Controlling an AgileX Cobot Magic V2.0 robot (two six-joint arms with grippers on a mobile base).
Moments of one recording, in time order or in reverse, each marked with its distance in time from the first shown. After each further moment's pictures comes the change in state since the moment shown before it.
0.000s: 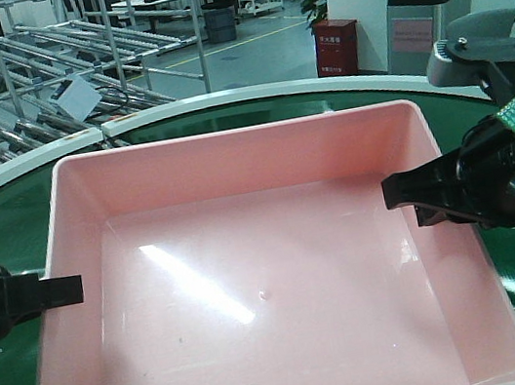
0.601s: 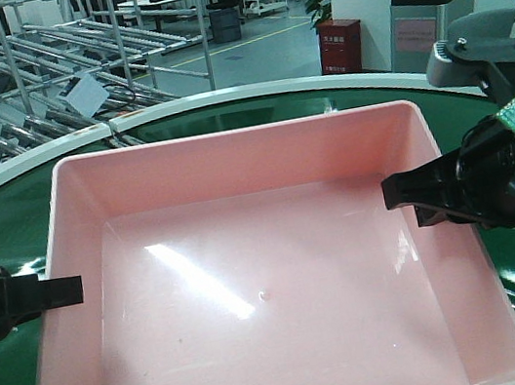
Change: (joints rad) left arm 0.000 0.000 0.001 0.000 0.000 0.000; right arm 0.000 0.000 0.000 0.001 0.001 0.000
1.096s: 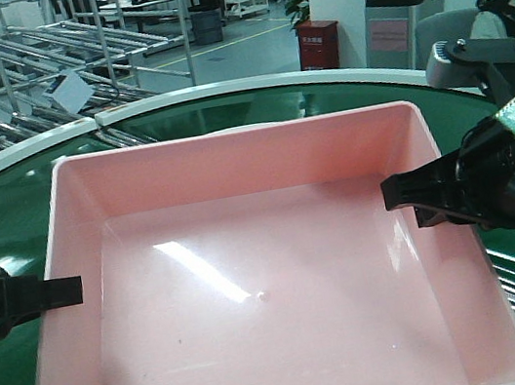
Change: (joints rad) left arm 0.000 0.000 0.000 0.001 0.001 0.000; right arm 0.000 0.000 0.000 0.000 0.002 0.000
